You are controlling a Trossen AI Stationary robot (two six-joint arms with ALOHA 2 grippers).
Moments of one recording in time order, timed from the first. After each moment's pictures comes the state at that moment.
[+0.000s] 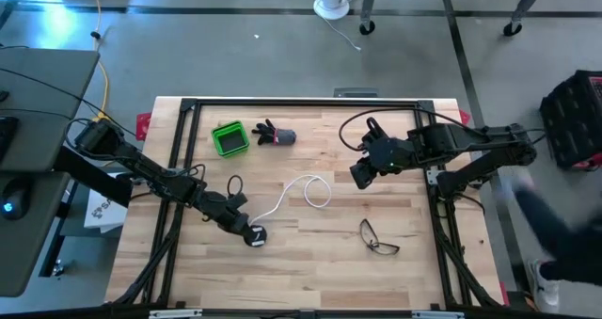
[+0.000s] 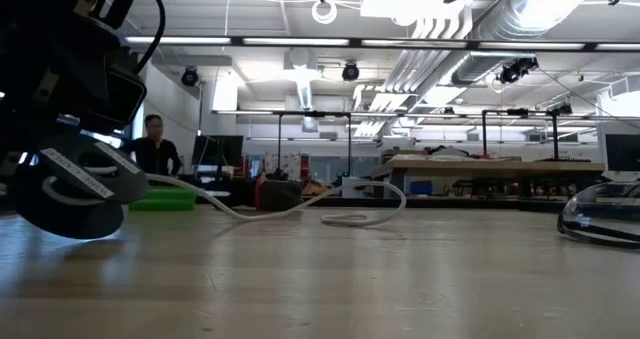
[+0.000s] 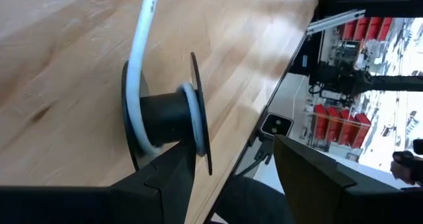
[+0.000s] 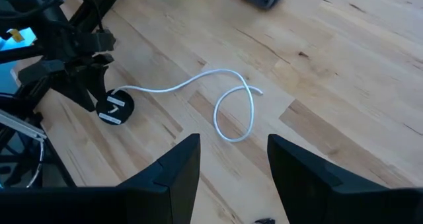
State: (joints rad) left arm -0.43 1.22 0.28 0.42 0.09 -1.58; right arm 0.16 1.34 1.49 -1.11 0.28 0.98
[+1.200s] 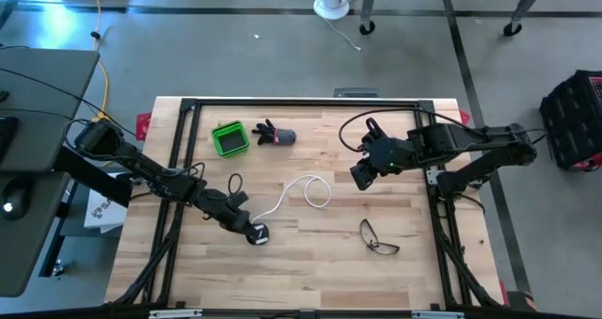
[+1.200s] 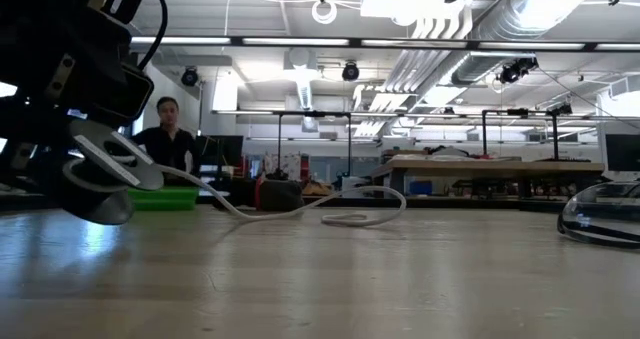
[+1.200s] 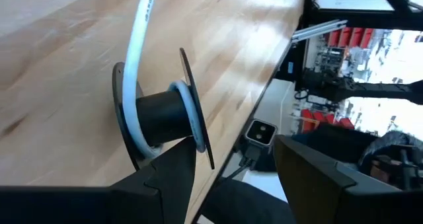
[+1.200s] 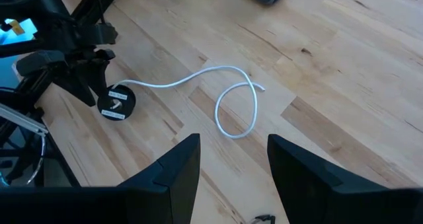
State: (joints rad) left arm -0.41 1.22 0.28 0.47 0.08 -1.59; right arm 0.16 1.34 1.49 -1.11 0.26 0.97
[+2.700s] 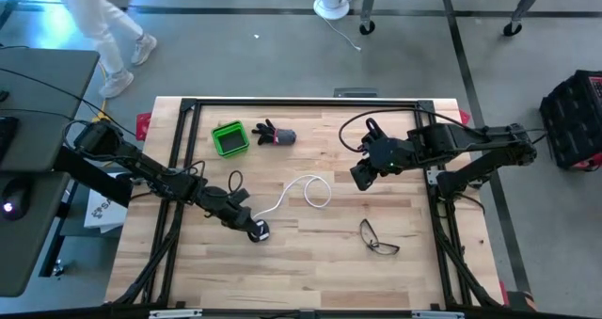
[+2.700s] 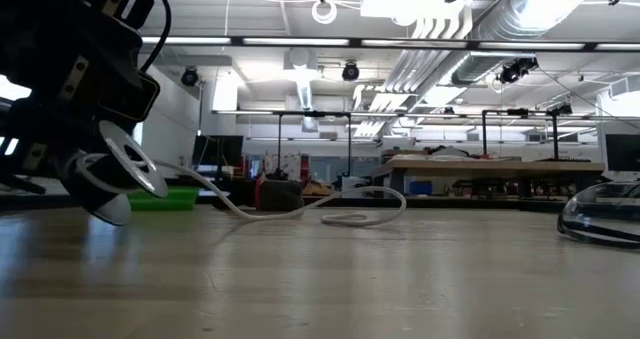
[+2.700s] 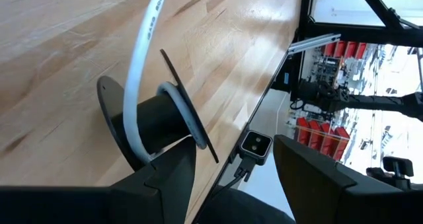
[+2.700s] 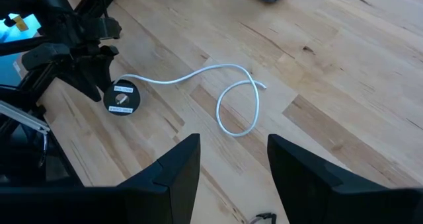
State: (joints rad) left arm -0.38 1.22 0.28 0.47 0.08 -1.60; right arm 0.16 1.34 1.49 -1.11 0.25 0.97
